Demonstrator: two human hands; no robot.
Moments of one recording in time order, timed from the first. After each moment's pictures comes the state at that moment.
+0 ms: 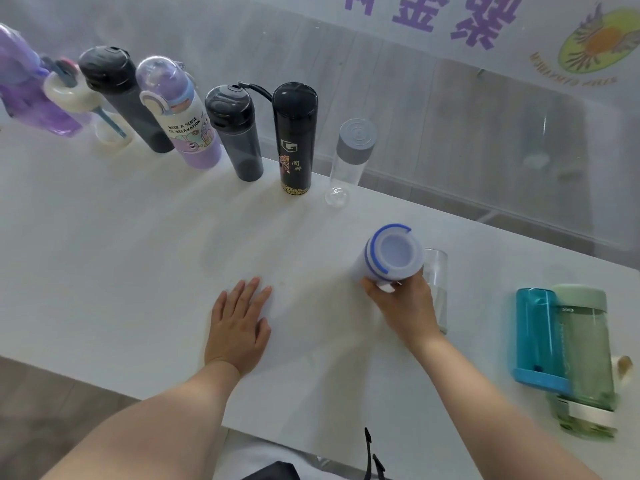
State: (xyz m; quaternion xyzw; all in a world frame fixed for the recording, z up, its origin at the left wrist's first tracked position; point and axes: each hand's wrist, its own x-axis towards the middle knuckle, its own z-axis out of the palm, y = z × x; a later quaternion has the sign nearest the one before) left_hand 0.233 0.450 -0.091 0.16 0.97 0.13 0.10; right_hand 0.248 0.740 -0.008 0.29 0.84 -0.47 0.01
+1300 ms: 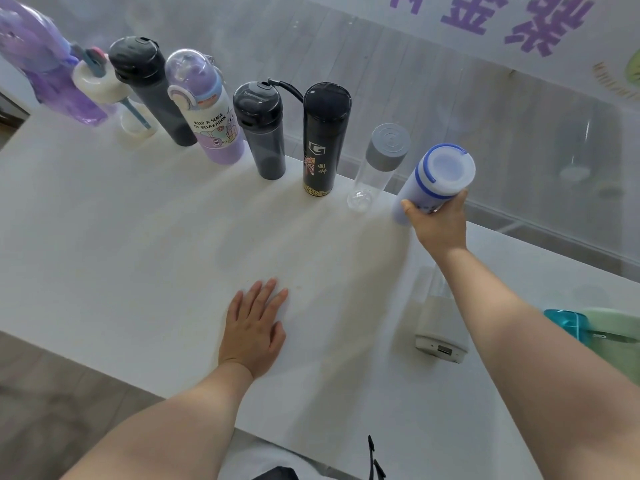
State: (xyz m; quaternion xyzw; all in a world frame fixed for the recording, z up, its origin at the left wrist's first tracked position) left_hand 0.231 0.448 -0.093 0.17 0.97 0.14 0.11; right_hand 0.115 0.782 0.006 0.29 0.84 -0.46 -0.09
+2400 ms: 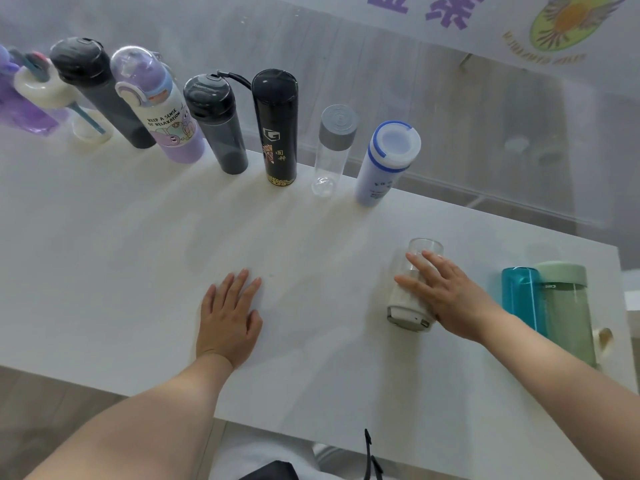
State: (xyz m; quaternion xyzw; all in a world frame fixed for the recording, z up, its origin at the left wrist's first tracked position) left_hand 0.233 0.450 -0.093 0.16 0.97 0.12 0.10; right_hand 0.291 0.863 -0.014 -0.19 0.97 0.07 0.13
